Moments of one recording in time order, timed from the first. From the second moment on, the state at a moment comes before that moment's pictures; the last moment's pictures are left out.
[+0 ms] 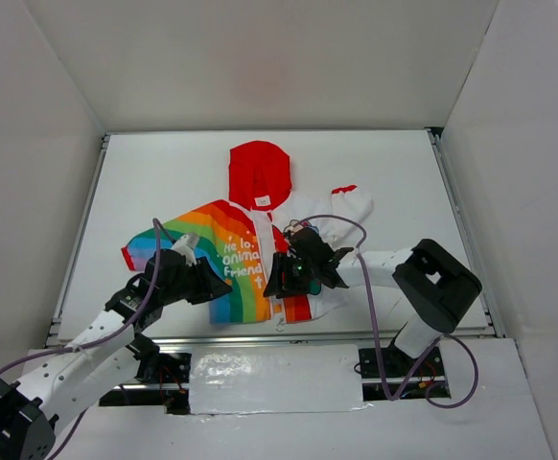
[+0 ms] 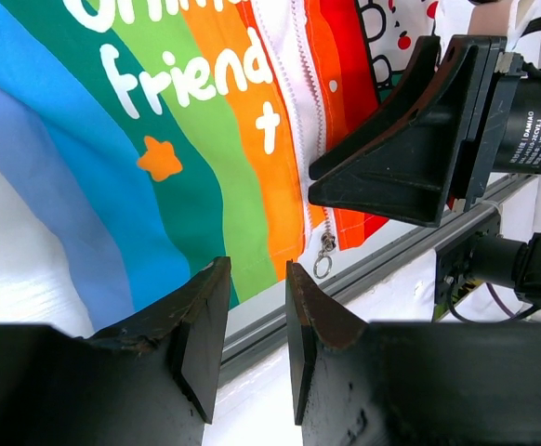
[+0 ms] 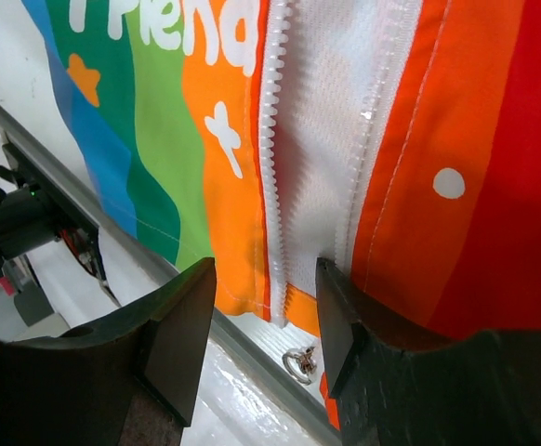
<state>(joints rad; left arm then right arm) -0.51 0.71 0.37 -0.29 0.24 -0.78 0.79 1.61 0.69 0.05 -0.36 0.83</state>
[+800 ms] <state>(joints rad) -0.51 0.71 0.37 -0.29 0.28 -0.76 0.79 1.67 0.67 0.22 -0.44 0.89</state>
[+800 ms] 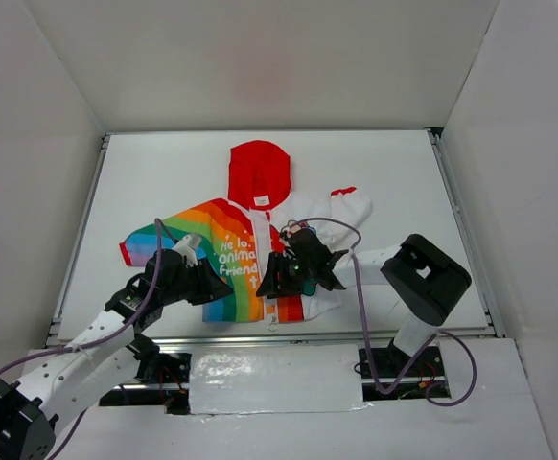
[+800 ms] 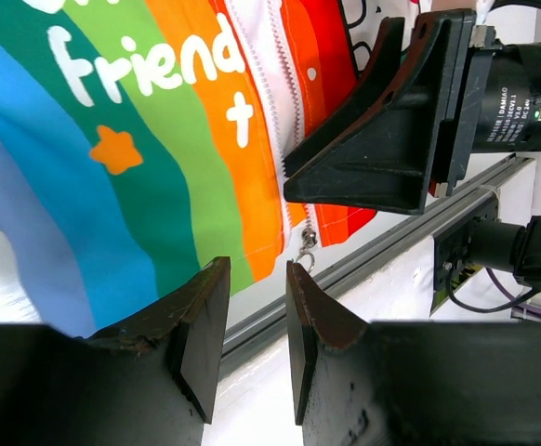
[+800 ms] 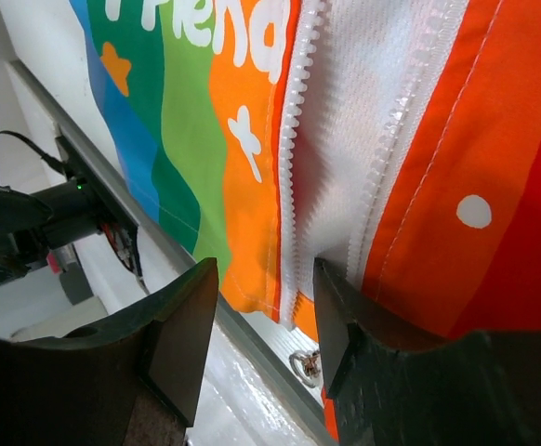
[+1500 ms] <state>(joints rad) -0.51 0.71 0.37 -0.28 0.30 -0.76 0.79 1.72 0.63 0.36 -0.52 0.96</state>
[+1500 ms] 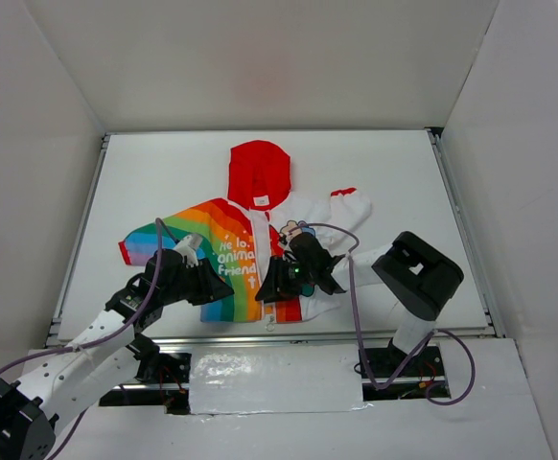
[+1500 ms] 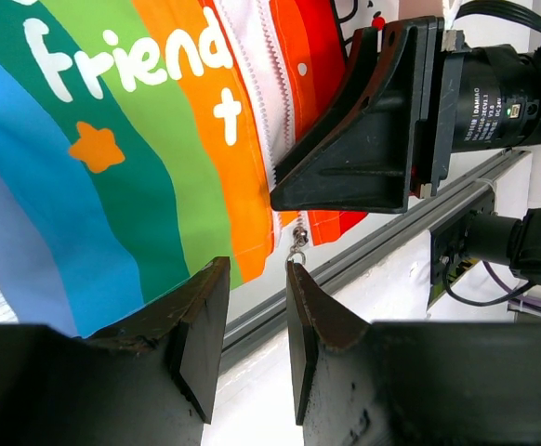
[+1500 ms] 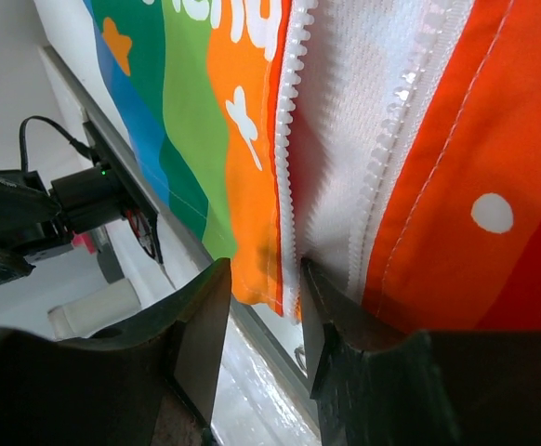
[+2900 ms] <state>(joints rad) -0.51 0.78 0.26 -0.04 0.61 -0.74 0.79 1.62 0.69 0.25 -0.60 0.92</state>
